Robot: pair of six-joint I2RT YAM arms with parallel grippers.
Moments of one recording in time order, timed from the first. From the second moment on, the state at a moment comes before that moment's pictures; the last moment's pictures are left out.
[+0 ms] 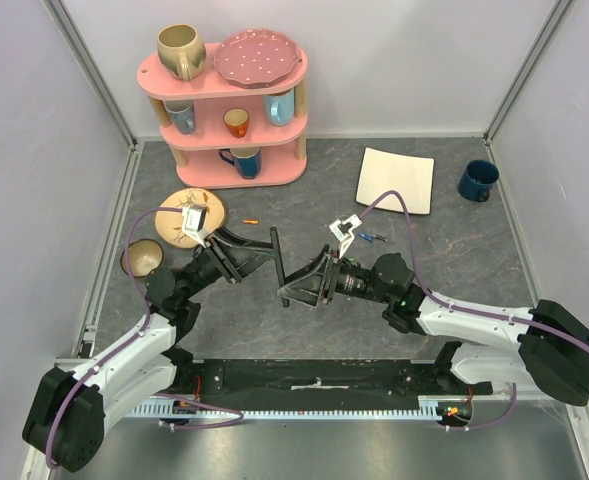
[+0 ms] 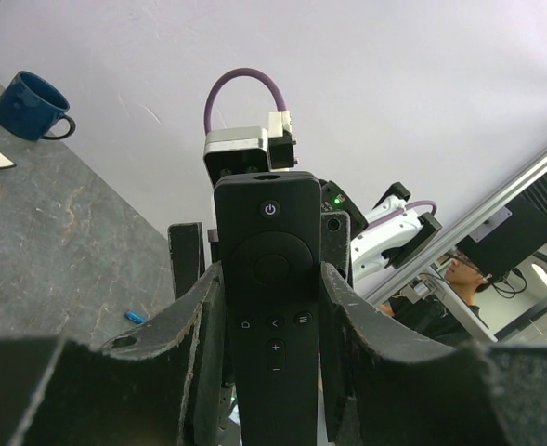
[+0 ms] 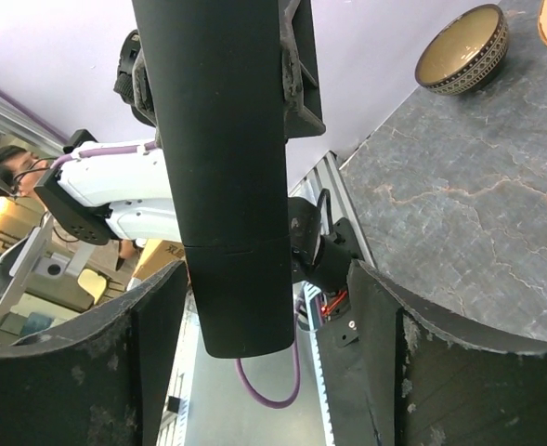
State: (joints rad) left arm -0.46 0.85 0.28 1.09 0.61 -1.20; right arm 0.95 1.19 0.49 0.83 -0.40 0.94
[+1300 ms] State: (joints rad) left arm -0.41 0.73 0.39 0.65 0.56 -1.10; right arm 0.96 0.95 0.68 0.19 -0.33 0.61
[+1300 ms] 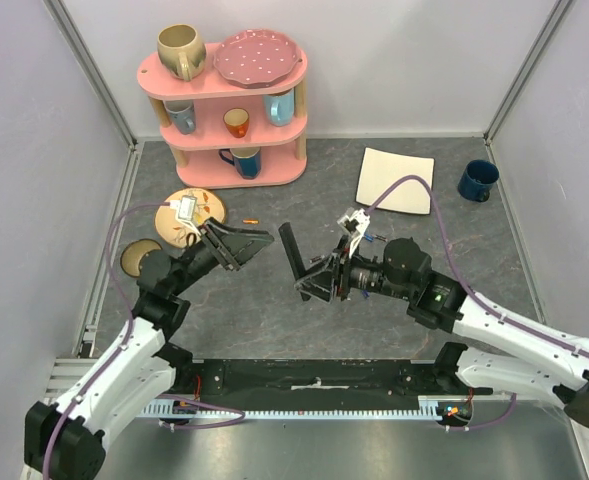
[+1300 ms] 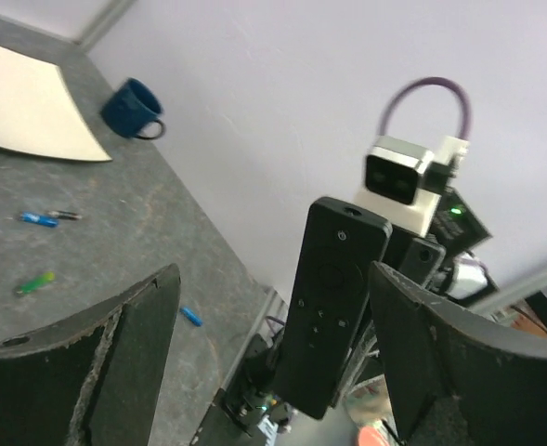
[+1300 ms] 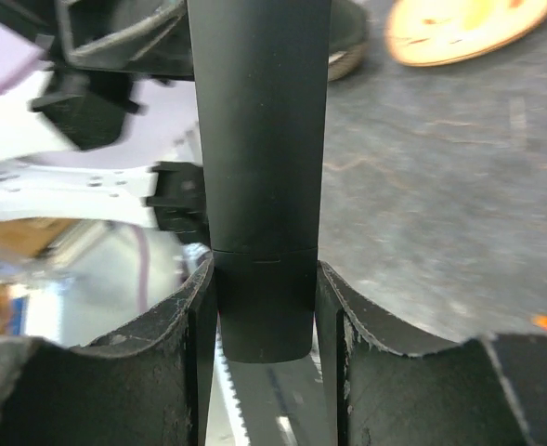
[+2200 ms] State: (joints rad) left arm -0.85 0.86 0.51 0.24 -0.01 -0.82; right arm 1.10 1.09 0.95 -0.49 0.34 0.33
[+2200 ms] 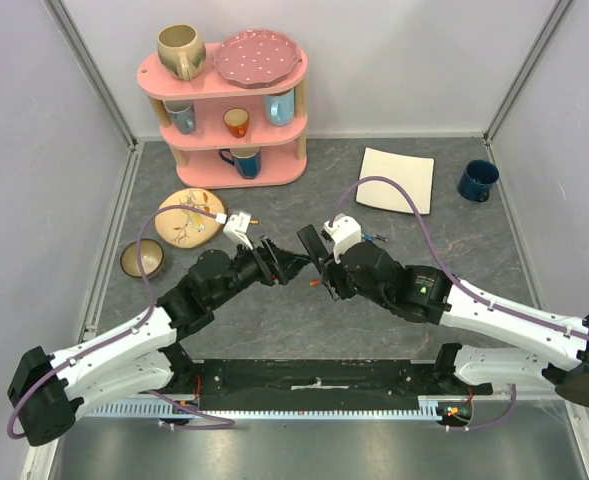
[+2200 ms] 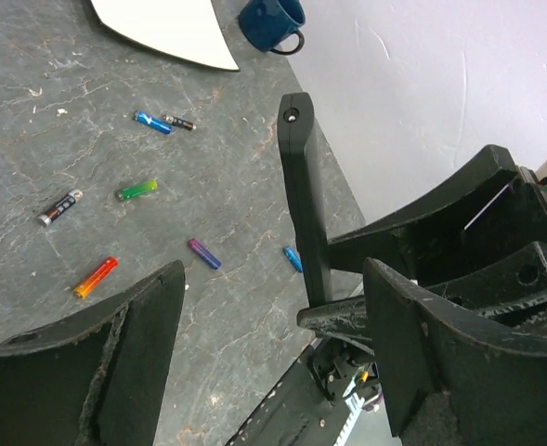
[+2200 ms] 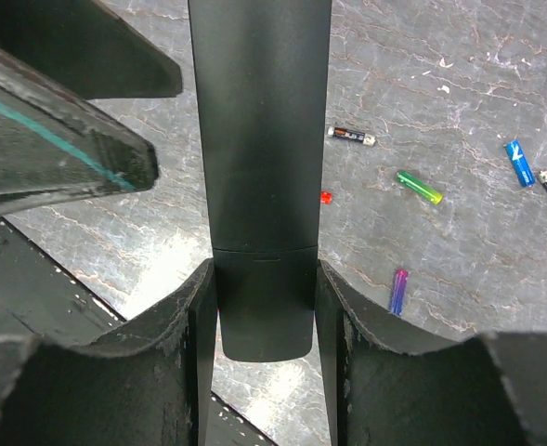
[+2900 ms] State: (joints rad) left arm -0.91 1.04 0.51 0.46 -0.05 -0.85; right arm 1.12 1.09 0.95 -0.47 0.31 0.40
